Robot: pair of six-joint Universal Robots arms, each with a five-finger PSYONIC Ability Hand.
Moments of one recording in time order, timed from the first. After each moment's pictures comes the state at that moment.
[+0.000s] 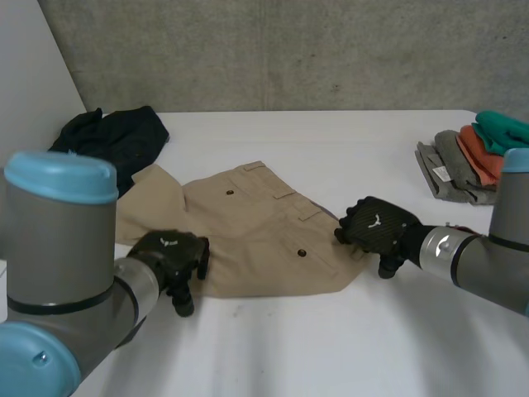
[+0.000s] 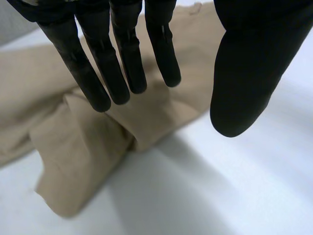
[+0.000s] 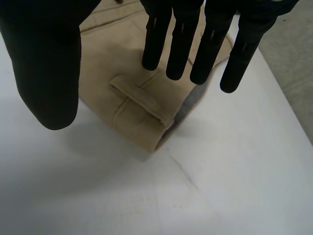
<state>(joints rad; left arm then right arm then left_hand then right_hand) 4.13 -1.90 -1.58 2.84 -1.66 3.29 1.77 -1.01 1.50 0.13 0.95 2.10 0.65 0.65 0.66 0.66 0.48 0.57 0.57 0.57 0.57 0.40</state>
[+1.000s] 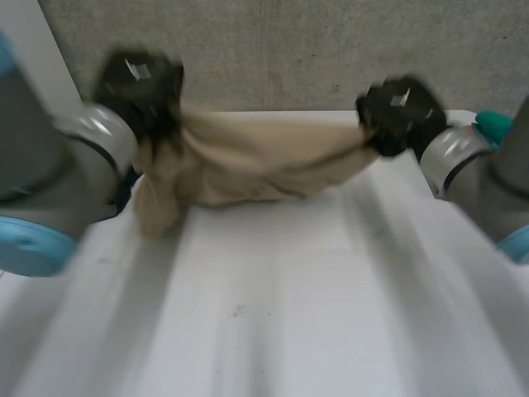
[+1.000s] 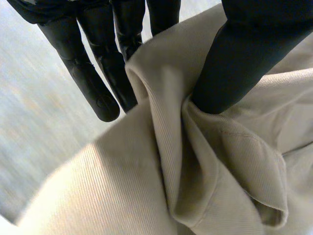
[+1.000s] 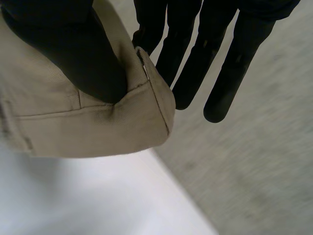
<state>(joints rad) 4.21 -1.85 -1.22 3.12 -1.63 3.53 1.89 -1.19 1.29 -0.10 1.27 2.69 1.17 1.20 1.19 1.20 0.97 1.11 1.17 1.17 1.19 1.00</state>
